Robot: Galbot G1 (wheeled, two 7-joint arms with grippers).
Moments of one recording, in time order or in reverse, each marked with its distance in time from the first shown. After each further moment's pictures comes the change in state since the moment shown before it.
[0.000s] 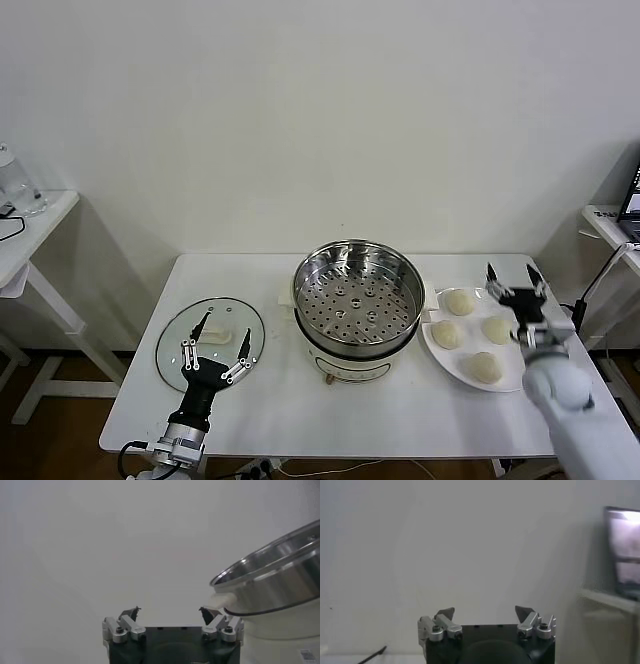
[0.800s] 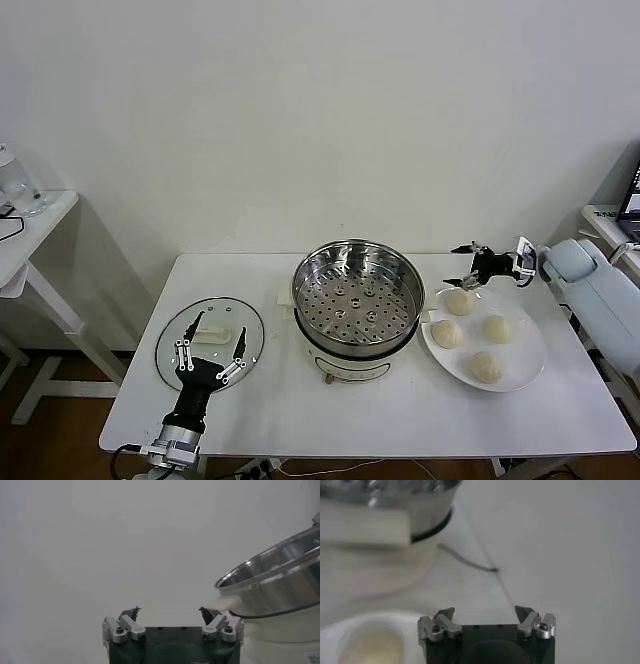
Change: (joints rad) left arm 0.019 -0.004 -0.017 -0.019 -0.005 0.002 -0.005; right arm 0.601 0.116 -0.491 -0.540 -0.694 0.187 -0.906
